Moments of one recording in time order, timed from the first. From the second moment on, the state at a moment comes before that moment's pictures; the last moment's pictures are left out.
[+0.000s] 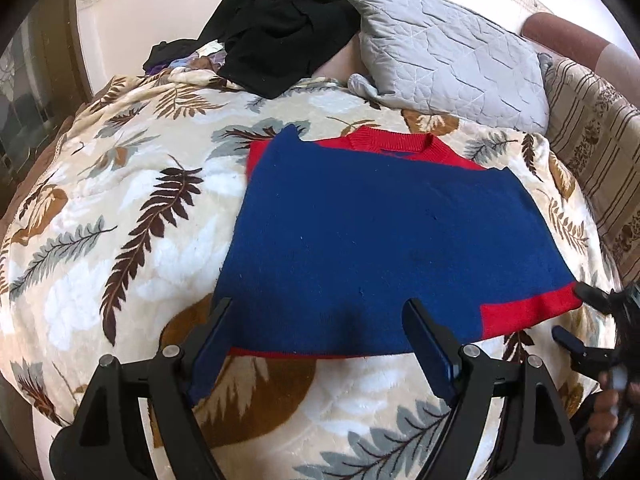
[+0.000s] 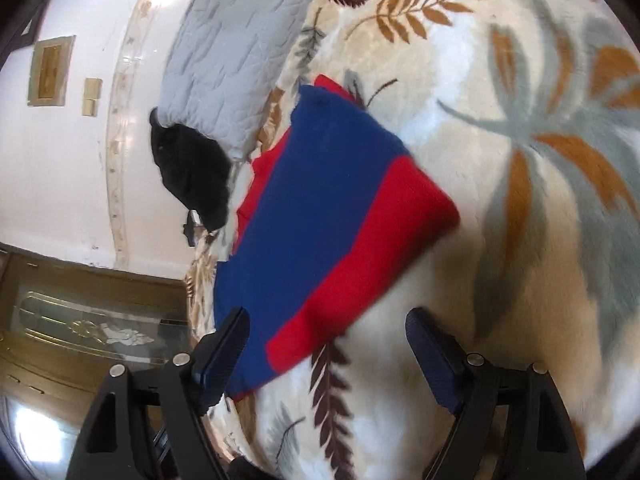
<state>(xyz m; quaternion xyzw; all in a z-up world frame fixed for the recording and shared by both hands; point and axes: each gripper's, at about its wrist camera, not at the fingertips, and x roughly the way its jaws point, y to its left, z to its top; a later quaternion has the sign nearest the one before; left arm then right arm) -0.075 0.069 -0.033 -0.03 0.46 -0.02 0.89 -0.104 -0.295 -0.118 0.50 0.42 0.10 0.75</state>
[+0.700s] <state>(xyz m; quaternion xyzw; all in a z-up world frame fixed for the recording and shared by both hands) -0.028 0.023 -0.045 0.02 0.45 -0.03 0.89 -0.112 -0.304 -0.105 0.48 0.43 0.09 0.76</state>
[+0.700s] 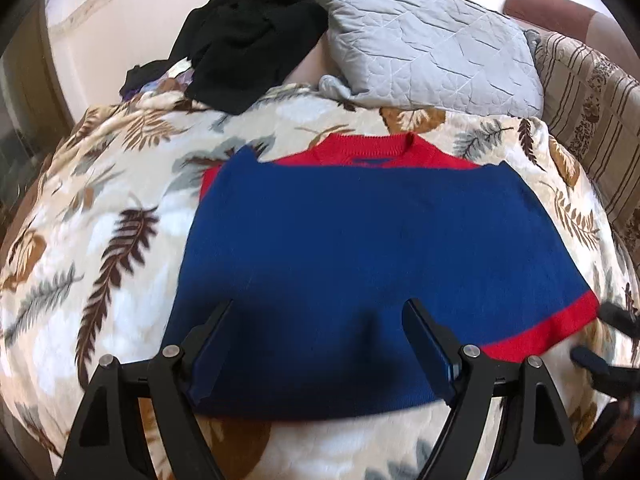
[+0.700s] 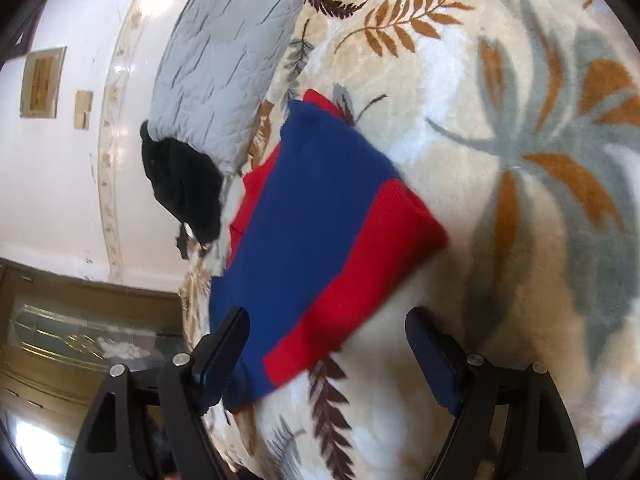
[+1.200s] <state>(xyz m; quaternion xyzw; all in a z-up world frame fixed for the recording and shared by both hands) -0.002 0.019 -0.086 0.04 0.47 -0.02 0.88 0.077 -0.292 -0.065 0.36 0.46 0.20 0.79</state>
